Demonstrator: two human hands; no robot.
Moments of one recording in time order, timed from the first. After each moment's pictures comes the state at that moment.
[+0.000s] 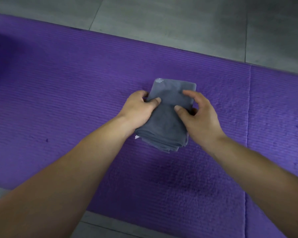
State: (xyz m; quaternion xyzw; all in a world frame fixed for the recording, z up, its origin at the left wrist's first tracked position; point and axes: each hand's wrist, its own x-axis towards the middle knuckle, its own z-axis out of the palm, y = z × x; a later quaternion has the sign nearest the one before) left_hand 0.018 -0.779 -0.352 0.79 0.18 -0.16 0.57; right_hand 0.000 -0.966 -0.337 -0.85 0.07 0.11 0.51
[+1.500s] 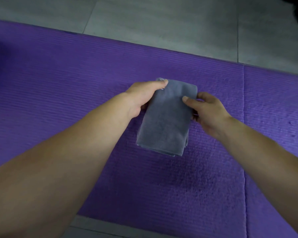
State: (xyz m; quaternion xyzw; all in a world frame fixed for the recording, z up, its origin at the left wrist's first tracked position) left_hand 0.064 -0.786 -0.330 0.69 0.23 -0.27 0.64; right_hand 0.039 -0.990 -0.352 -0.70 0.21 0.20 0.65
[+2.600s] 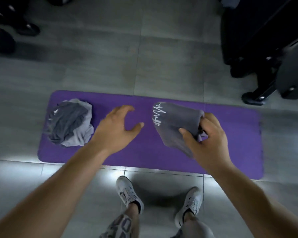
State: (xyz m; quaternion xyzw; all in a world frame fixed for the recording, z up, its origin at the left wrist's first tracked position) left_hand -0.039 -0.530 0.277 0.92 0.02 -0.19 0.35; right_hand -0.081 -0.790 0.293 -0.90 0.04 0.01 0.44
